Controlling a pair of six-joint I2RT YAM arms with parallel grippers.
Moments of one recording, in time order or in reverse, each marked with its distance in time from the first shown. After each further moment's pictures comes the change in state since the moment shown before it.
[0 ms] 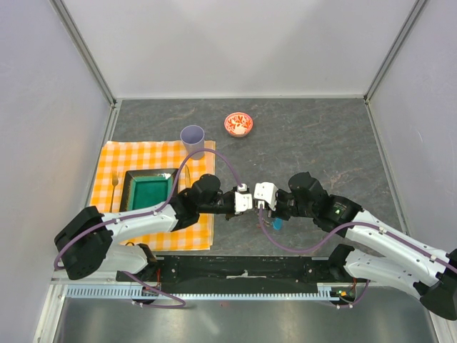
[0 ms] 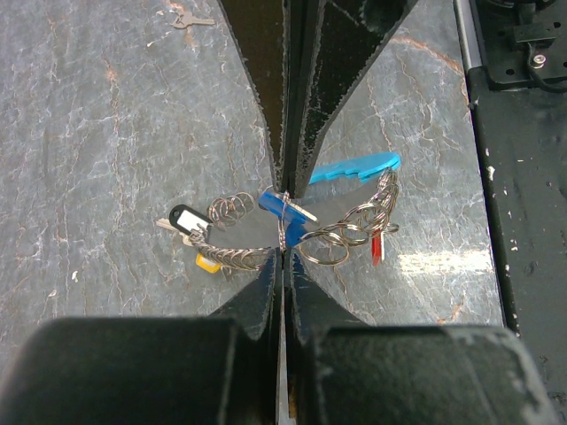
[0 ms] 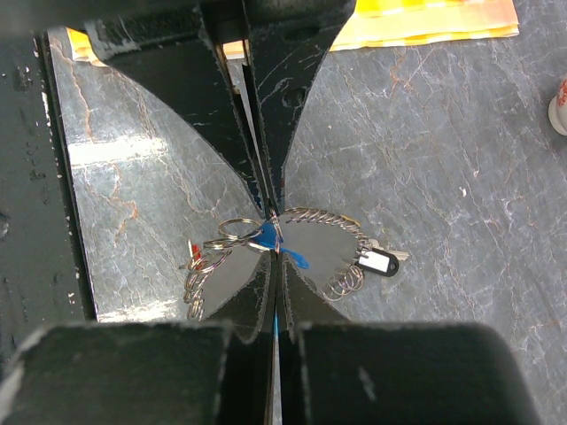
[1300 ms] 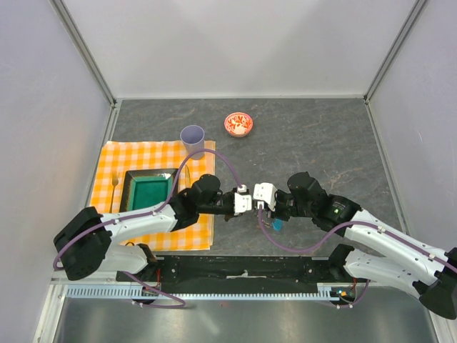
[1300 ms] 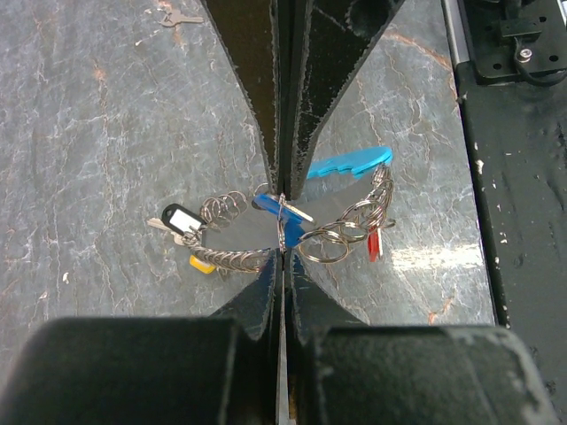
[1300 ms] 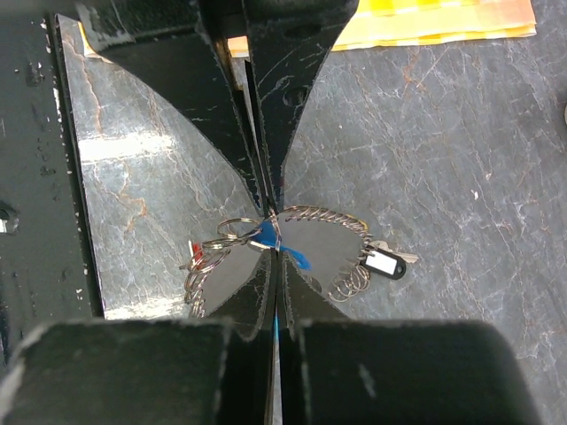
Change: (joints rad) left arm -0.001 -0.006 0.000 -0.022 0.018 0.008; right arm 0.000 0.012 0.000 -0.001 -0.019 0.000
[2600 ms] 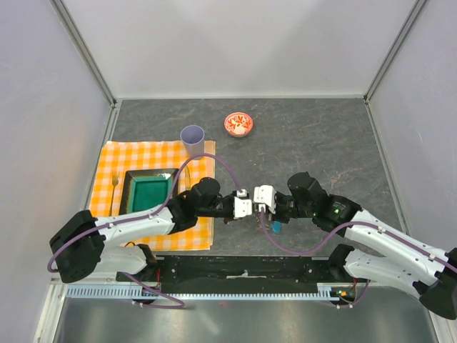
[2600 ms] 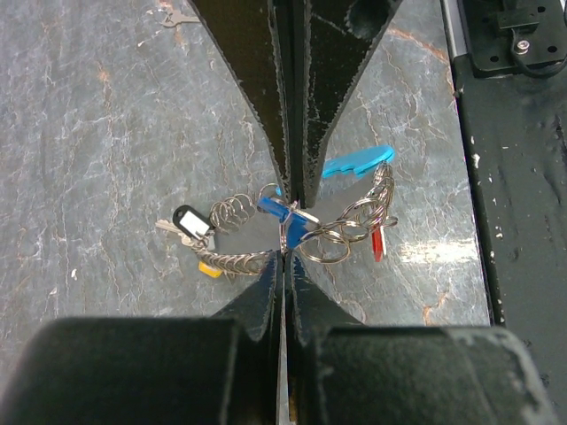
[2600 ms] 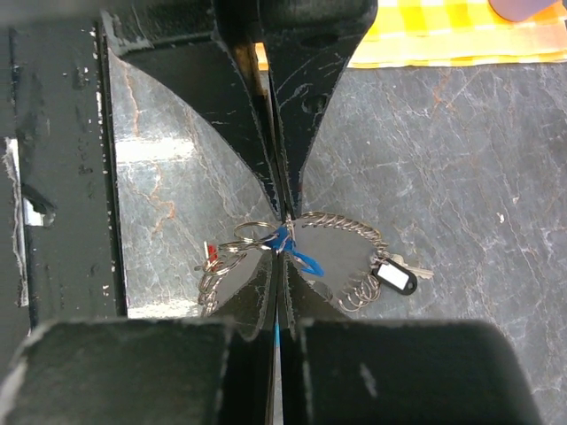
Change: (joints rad) left arm -0.037 -0.042 -0.005 -0.047 -0.047 0.021; right arm -0.001 0.006 0.000 -0.009 -0.070 -0.007
